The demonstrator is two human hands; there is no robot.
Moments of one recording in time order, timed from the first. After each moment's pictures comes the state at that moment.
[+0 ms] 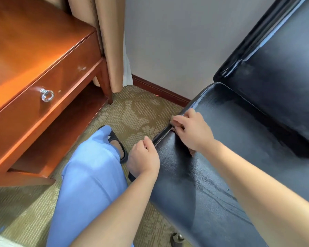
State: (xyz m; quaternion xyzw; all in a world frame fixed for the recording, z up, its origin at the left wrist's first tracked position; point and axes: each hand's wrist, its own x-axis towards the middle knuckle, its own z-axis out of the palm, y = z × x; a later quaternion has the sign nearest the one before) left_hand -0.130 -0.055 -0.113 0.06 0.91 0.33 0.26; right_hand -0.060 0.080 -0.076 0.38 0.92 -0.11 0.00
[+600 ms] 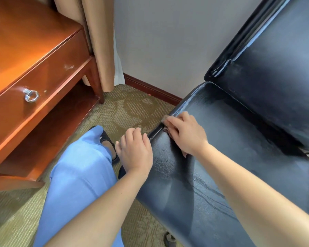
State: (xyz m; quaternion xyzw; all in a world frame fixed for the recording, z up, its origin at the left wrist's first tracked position) left_hand -0.134 -0.046 -0.124 0.28 0.91 0.28 0.09; right_hand -0.042 0.082 -0.081 0.37 0.92 -0.11 -0.03
